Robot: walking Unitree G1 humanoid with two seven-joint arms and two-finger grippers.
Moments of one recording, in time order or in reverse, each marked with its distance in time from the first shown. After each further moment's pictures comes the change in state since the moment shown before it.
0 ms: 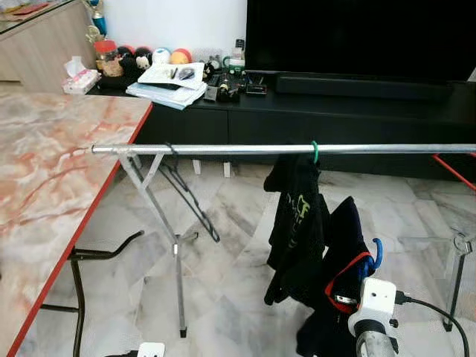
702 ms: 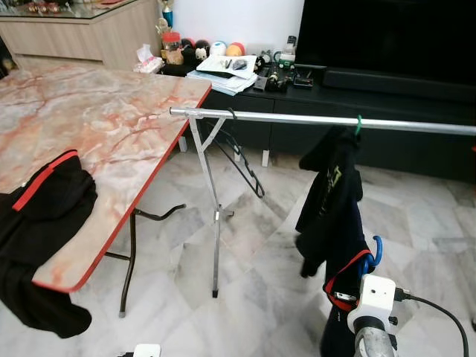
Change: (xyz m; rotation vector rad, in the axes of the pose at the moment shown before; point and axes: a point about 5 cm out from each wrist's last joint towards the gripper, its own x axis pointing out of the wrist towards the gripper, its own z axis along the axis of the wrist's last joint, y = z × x) left arm 0.000 0.003 0.000 -0.005 -0.006 0.008; right arm 0.002 0.000 0.001 0.001 0.007 -0.015
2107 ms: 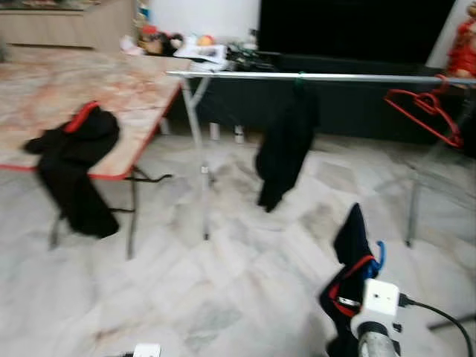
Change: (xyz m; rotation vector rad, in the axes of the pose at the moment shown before) left arm -0.002 0.000 -0.006 0.000 0.021 0.006; right arm 0.003 -0.003 0.001 -0.018 0.017 -0.017
